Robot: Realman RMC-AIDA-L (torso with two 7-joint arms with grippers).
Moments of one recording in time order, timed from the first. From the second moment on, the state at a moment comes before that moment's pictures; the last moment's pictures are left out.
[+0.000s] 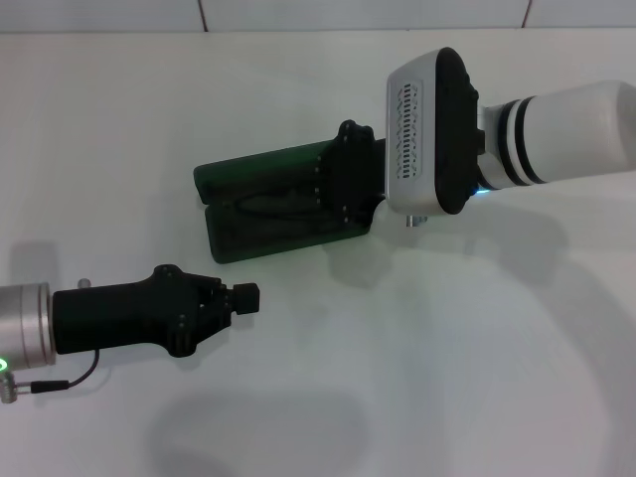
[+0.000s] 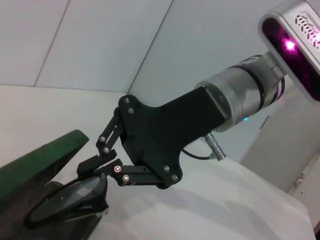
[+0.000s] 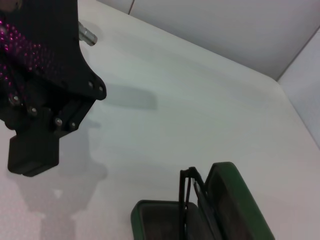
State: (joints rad) left arm -0.39 -2.02 0.81 0.47 1.87 1.67 -1.36; right arm 0.82 2.03 -1.89 -0.79 -1.60 -0.69 1.30
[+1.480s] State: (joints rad) left arm -0.47 -2.03 0.75 0.46 1.87 1.43 -1.39; right arm 0.41 2.00 -1.06 -0.58 -1.56 -1.47 1.11
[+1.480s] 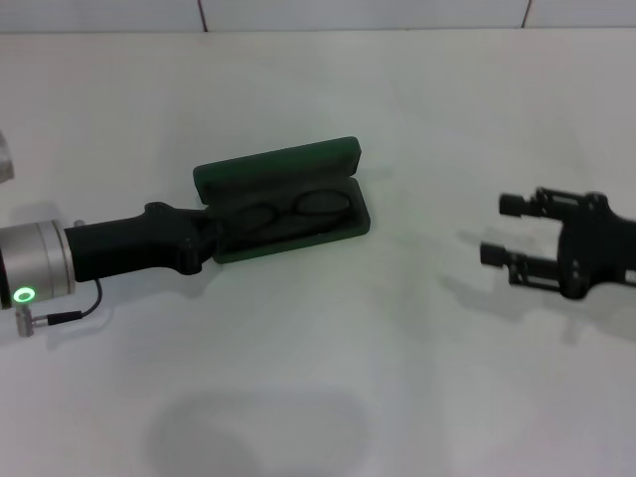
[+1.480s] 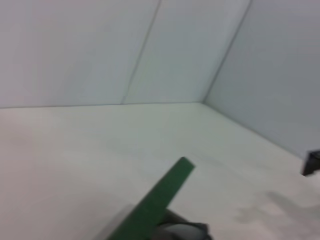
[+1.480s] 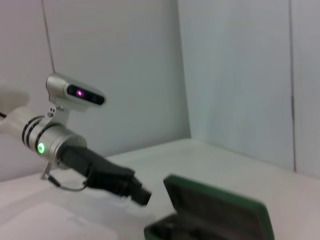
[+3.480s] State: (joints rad) left arm -0.58 -2.03 0.76 0.47 1.93 1.07 -1.40; right arm 0.37 2.01 -1.07 -0.47 -1.58 -1.52 1.02
